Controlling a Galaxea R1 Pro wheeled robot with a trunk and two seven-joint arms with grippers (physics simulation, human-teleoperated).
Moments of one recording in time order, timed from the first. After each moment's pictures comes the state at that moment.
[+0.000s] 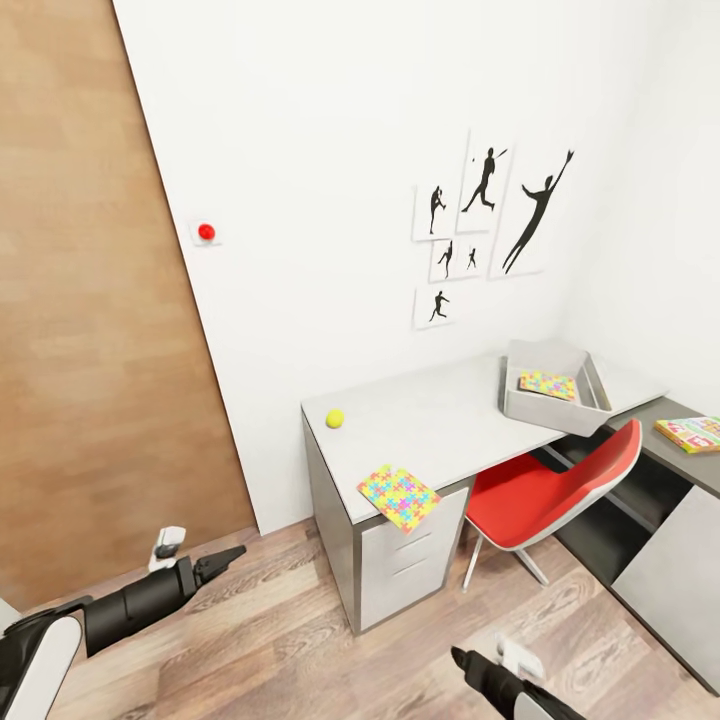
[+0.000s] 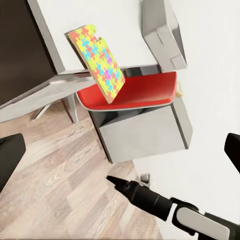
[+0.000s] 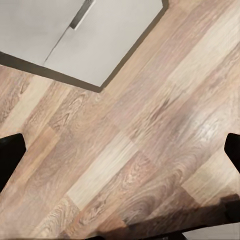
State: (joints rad) left arm -0.15 0.18 0.27 -1.48 0.63 0.99 -0.70; right arm -0.50 -0.08 0.59 -0.19 -1.12 -0.01 0.12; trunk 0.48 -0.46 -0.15
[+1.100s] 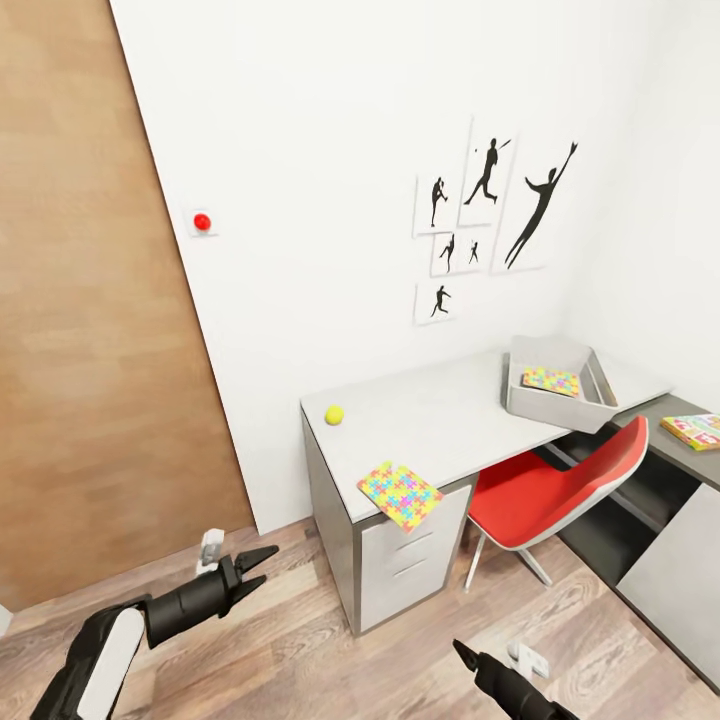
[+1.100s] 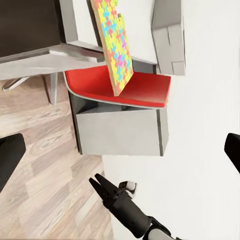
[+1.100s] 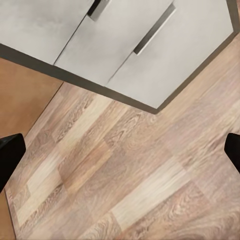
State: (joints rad) left arm -0.28 0.07 0.27 -1.15 0.62 0.98 -0.69; right arm -0.44 -0.15 0.59 -0.19 -1.17 -0.11 0.52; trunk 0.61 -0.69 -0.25
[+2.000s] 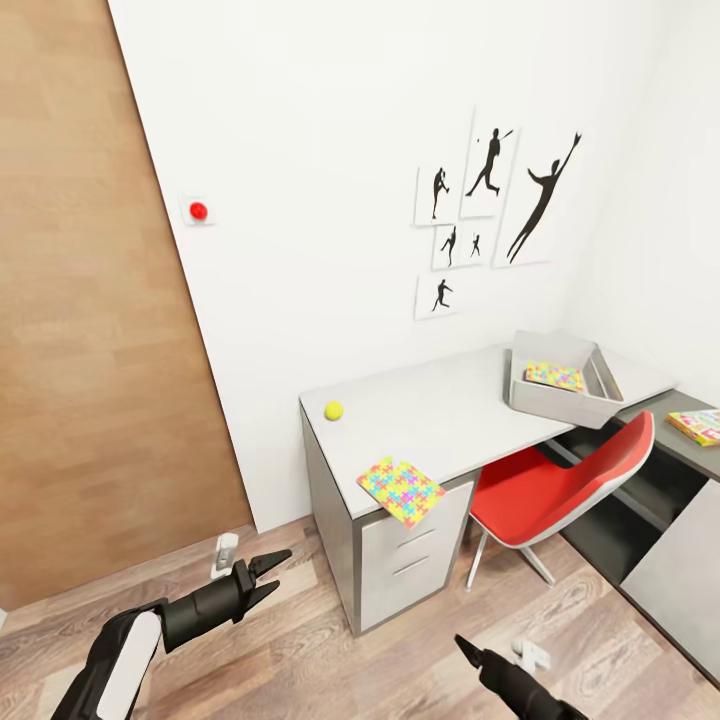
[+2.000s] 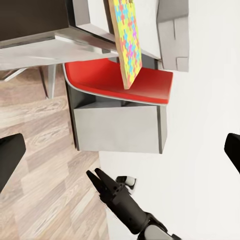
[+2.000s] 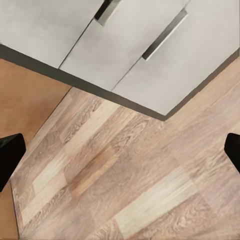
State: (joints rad) left arm -0.28 0.03 0.26 -1.11 0.61 0.97 -0.69; right arm -0.44 -0.17 0.59 -0.20 -1.17 -0.12 0.60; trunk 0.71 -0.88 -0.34
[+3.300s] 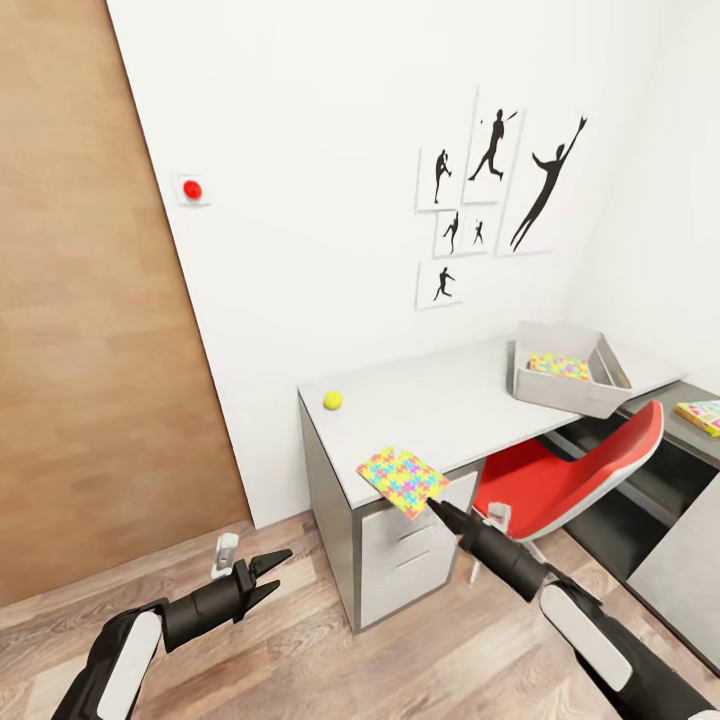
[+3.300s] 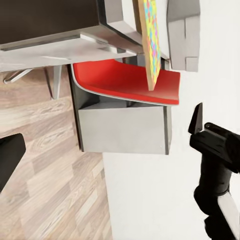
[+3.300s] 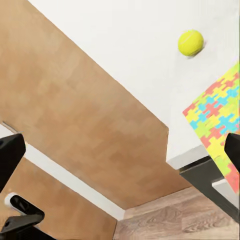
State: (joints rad) left arm -0.28 0.03 0.25 -1.11 0.61 0.96 -0.69; right arm -0.42 -0.34 0.45 -1.04 -1.16 0.07 0.69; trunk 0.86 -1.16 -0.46
